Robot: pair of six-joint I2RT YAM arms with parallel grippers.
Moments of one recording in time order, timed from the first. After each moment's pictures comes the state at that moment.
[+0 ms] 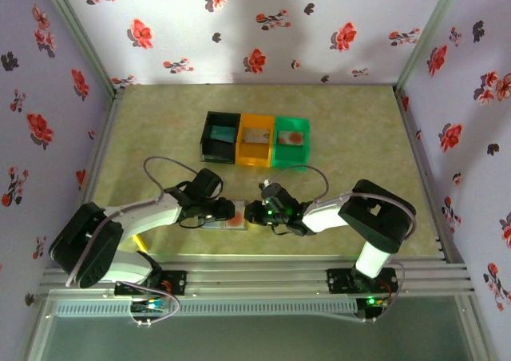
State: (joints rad) left arm -0.72 1.37 0.60 -0.30 0.22 -0.71; right arm 0.97 1.70 0.57 0.44 -0.21 1.05
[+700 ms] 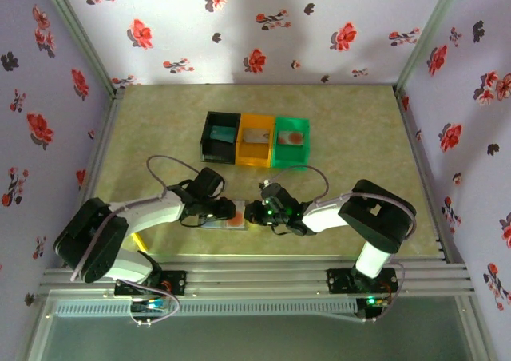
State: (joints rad) left arm -0.71 1.42 0.63 -0.31 0.23 -0.69; right arm 0.97 1.70 0.57 0.44 -0.21 1.05
